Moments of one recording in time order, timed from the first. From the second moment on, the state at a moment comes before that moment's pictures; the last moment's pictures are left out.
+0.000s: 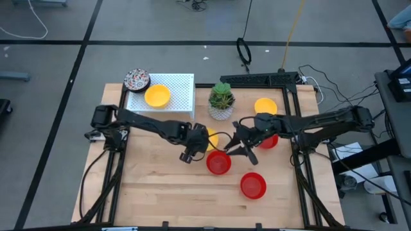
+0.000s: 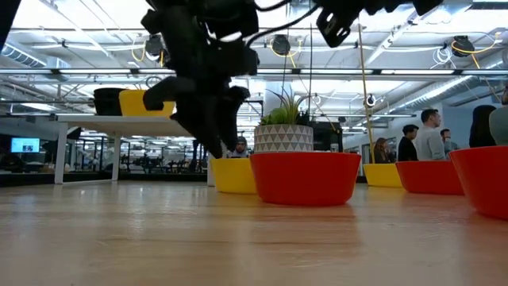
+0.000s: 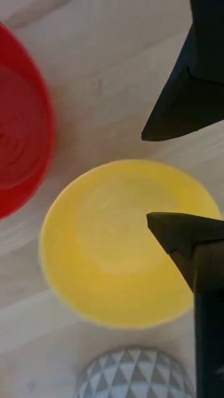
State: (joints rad) left arm -0.04 1.81 1.24 -0.56 -0.07 0.45; right arm 0.06 1.20 0.83 0.04 -0.39 0.17
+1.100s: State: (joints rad) left arm -0.04 1.63 1.23 -0.61 -0.15 0.24; right arm 0.08 1.18 0.83 0.03 -0.36 0.26
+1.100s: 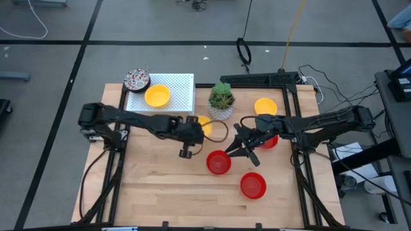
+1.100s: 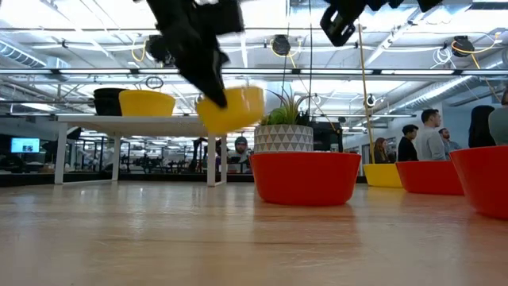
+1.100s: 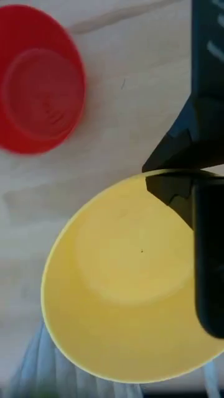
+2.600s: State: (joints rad) left arm 0.38 1.28 1.24 -1.10 -0.37 -0.04; right arm -0.26 1.10 0.83 -0.57 0.16 0.25
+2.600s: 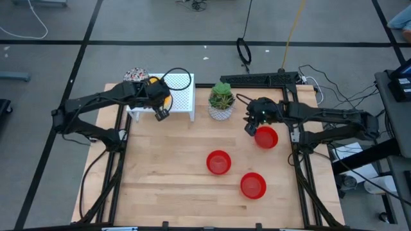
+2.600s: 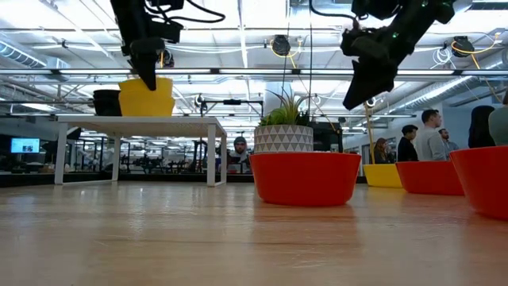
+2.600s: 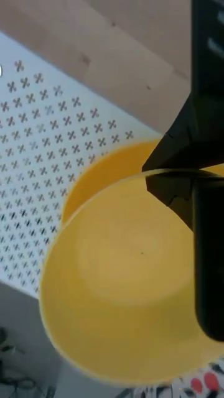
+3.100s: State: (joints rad) left arm 0.38 1.28 1.24 -1.10 -0.31 -0.04; right arm -0.34 1.10 0.83 -0.61 0.16 0.24
